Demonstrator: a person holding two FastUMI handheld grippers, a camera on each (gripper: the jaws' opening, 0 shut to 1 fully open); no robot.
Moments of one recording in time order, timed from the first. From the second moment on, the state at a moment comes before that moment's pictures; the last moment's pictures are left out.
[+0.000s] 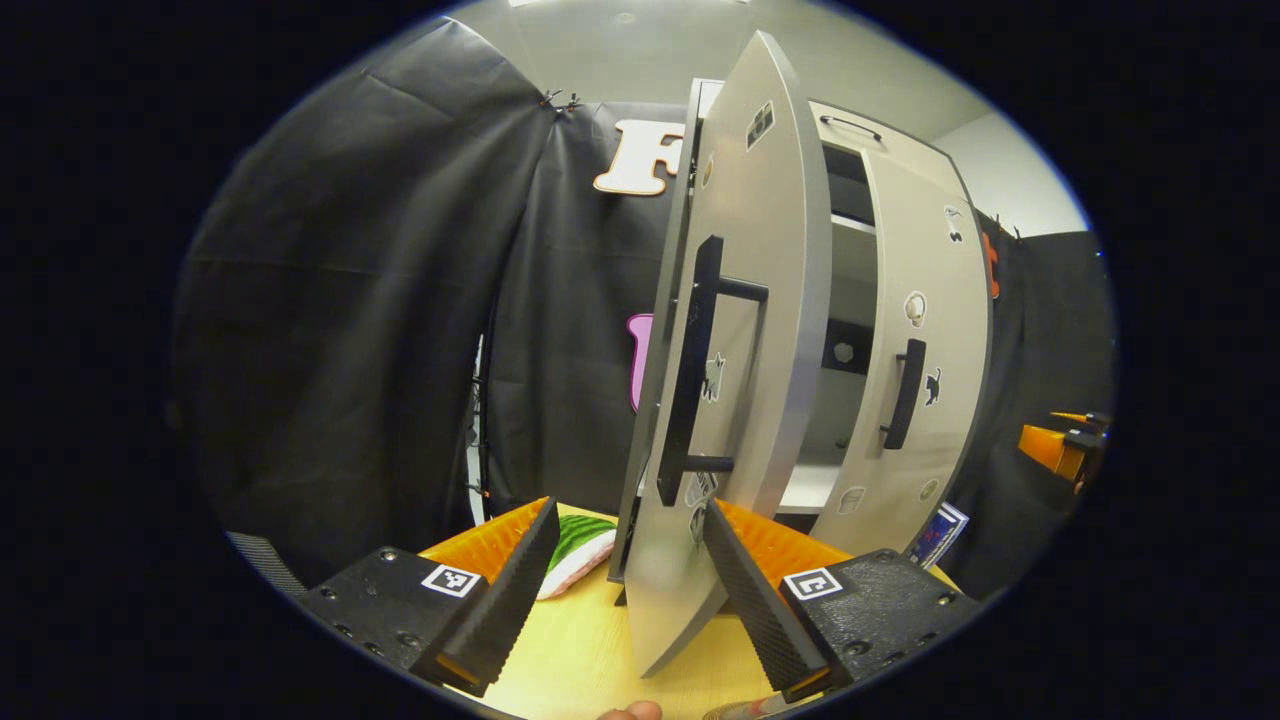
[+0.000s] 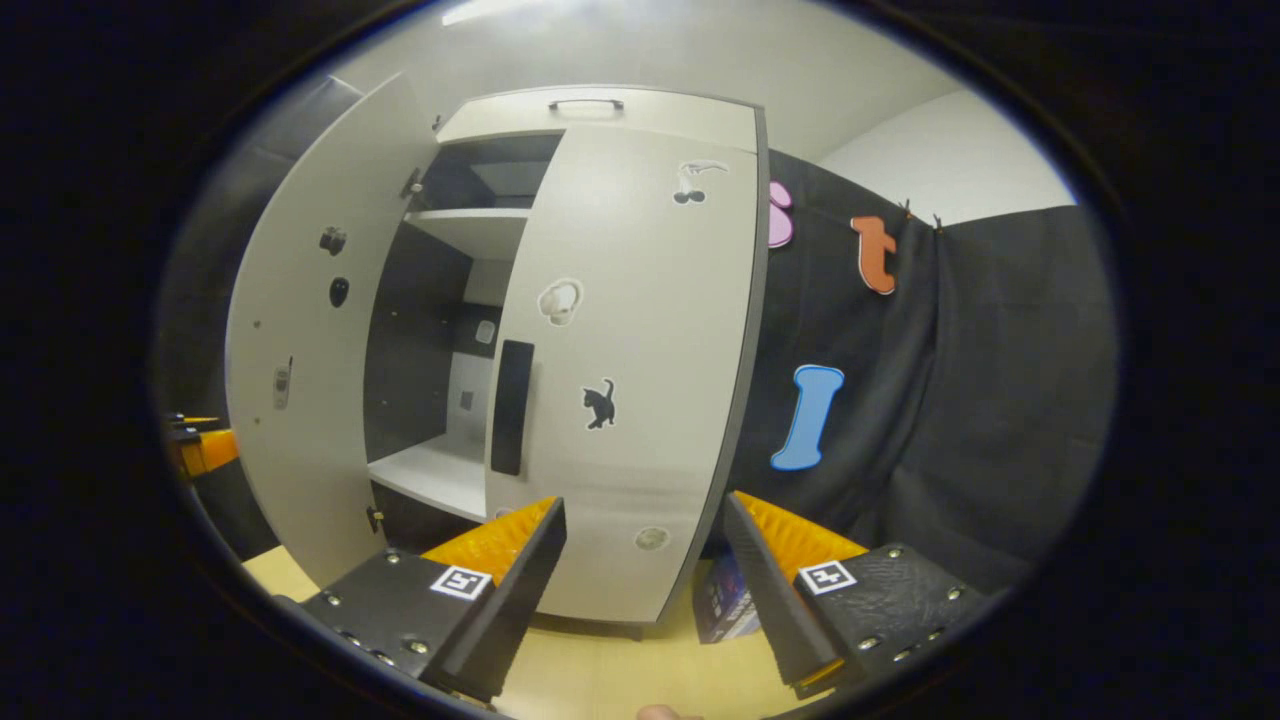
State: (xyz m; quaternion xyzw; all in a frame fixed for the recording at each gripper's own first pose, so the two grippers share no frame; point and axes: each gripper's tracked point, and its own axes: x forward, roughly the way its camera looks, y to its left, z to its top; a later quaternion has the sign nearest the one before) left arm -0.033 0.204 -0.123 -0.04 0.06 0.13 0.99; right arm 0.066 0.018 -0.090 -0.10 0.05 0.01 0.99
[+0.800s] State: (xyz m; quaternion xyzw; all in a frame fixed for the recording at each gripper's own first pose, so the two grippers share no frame) left arm -0.014 0.170 -0.136 -0.04 0.08 0.09 0.99; right arm 0.057 0.000 -0.092 -0.11 0.05 0.00 0.99
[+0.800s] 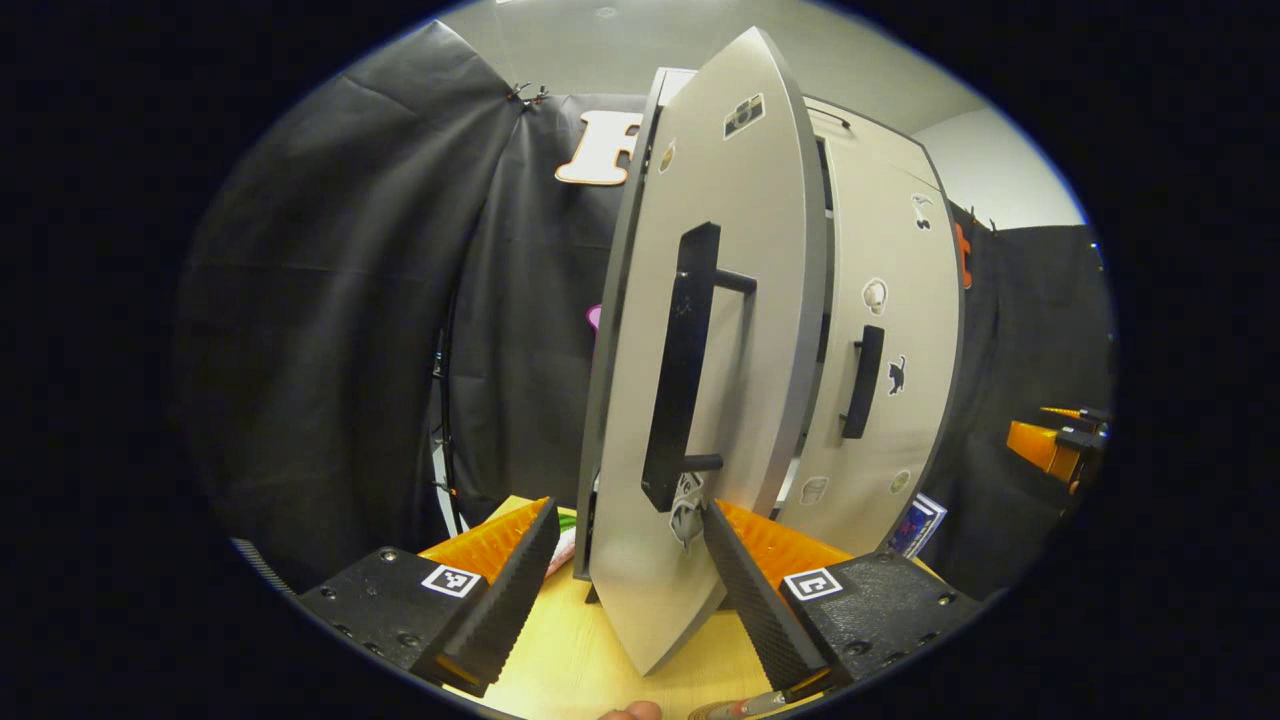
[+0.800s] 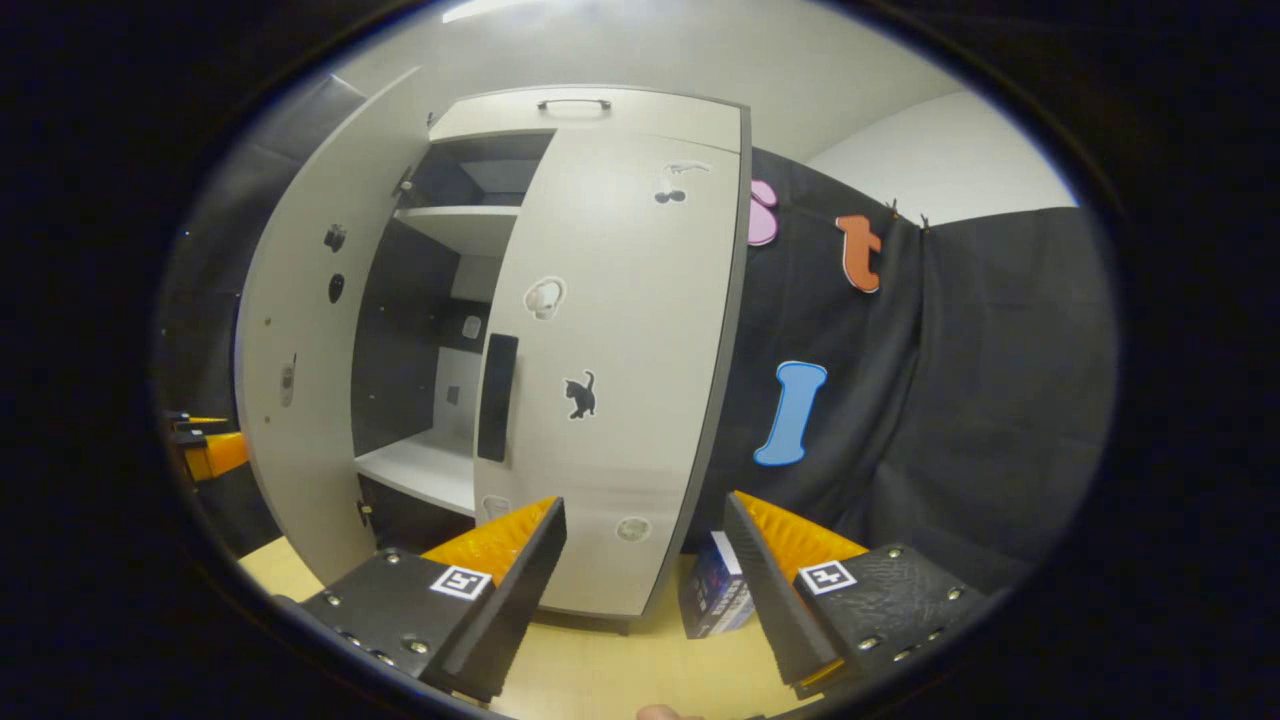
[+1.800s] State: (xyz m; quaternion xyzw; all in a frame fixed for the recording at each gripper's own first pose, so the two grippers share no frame) left arm 0.012 0.092 -0.085 -0.01 0.04 0.01 1.00; right arm 0.056 -0.005 -0.097 -0.09 0.05 0.00 0.99
